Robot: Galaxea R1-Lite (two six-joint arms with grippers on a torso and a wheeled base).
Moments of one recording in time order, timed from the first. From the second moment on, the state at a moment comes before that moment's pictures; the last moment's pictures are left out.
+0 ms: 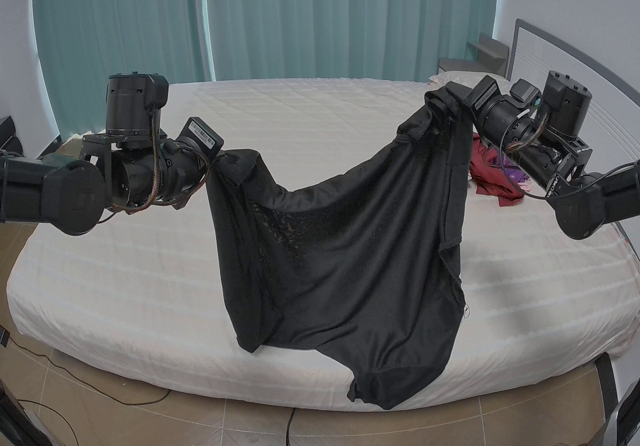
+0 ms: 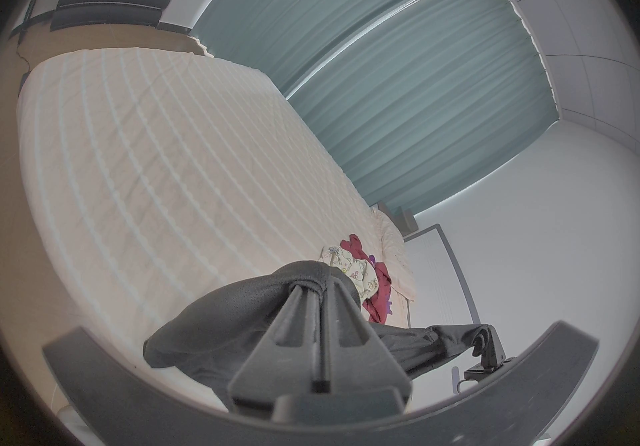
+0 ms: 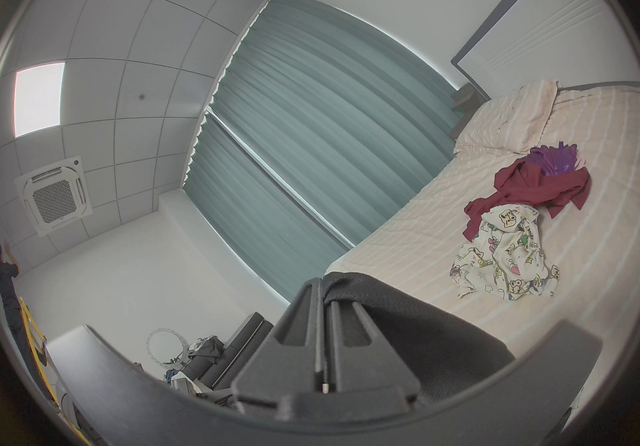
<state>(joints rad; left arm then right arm) -0.36 1.77 -1.20 -0.25 0.11 -0.99 0.34 1.90 -1.16 -0.95 0.05 0.78</state>
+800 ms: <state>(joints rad) -0.33 2.03 -1.27 -0.25 0.10 -1.00 0.32 2.12 -1.16 -0.95 0.01 0.78</state>
